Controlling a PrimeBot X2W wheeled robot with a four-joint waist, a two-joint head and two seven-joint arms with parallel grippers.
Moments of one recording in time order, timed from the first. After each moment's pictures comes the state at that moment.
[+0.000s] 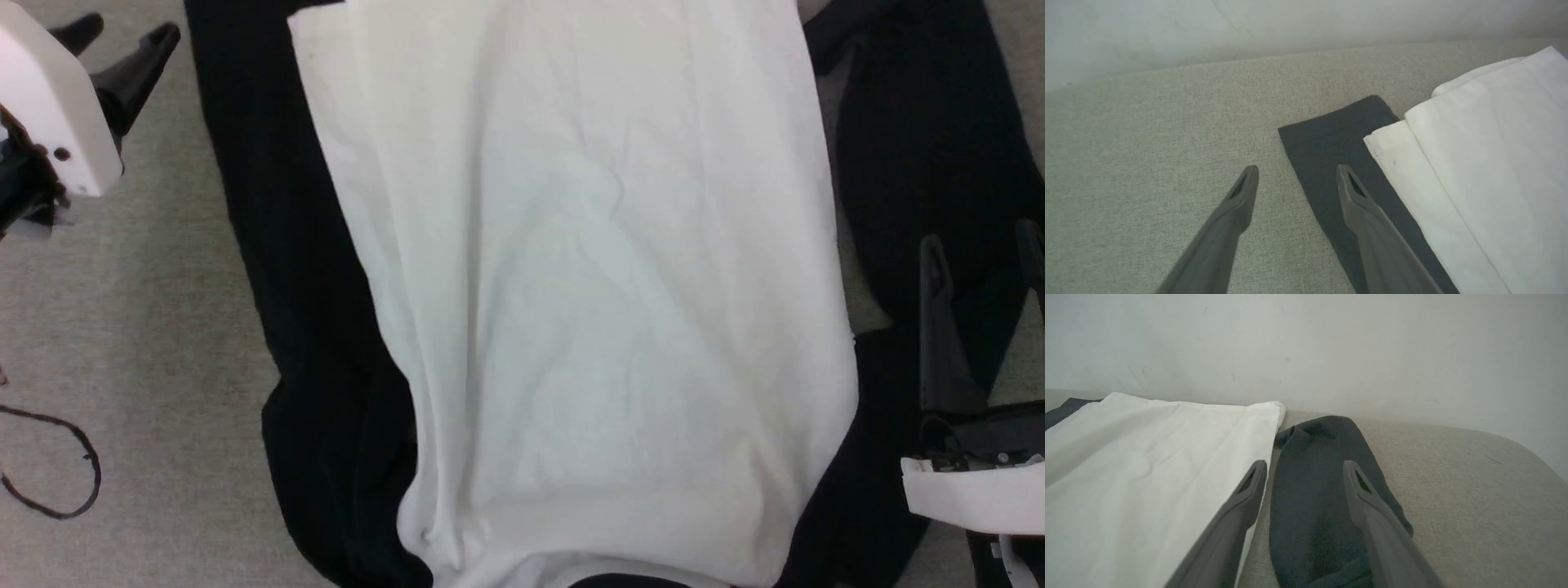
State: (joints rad) left arm -0.83 0.66 -0.21 0.10 -0.77 -0.03 0.72; right arm 0.03 -0.05 -0.09 -0.50 0.03 0.13 0.00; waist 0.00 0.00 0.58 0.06
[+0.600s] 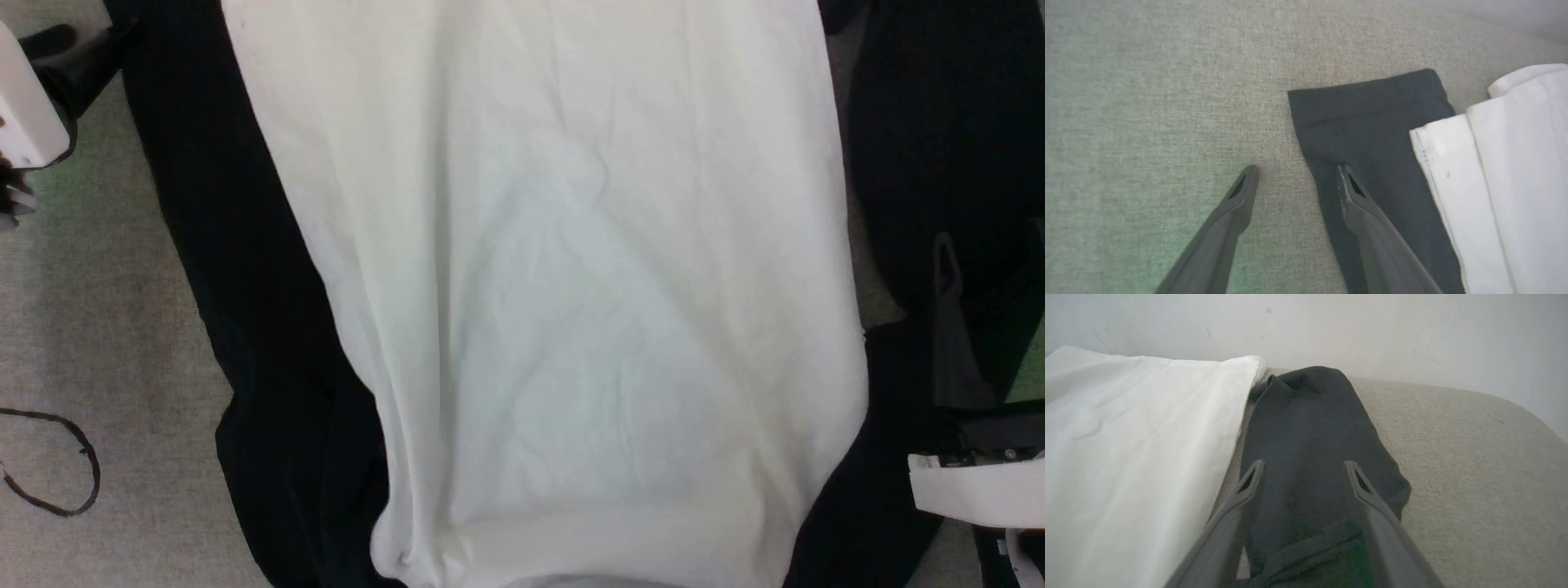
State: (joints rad) left arm -0.86 0.66 -0.16 0.16 -0.89 0.03 0.85; right arm 0.02 -0.05 -0.11 -0.51 0.03 0.13 0.02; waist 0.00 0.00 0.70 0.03
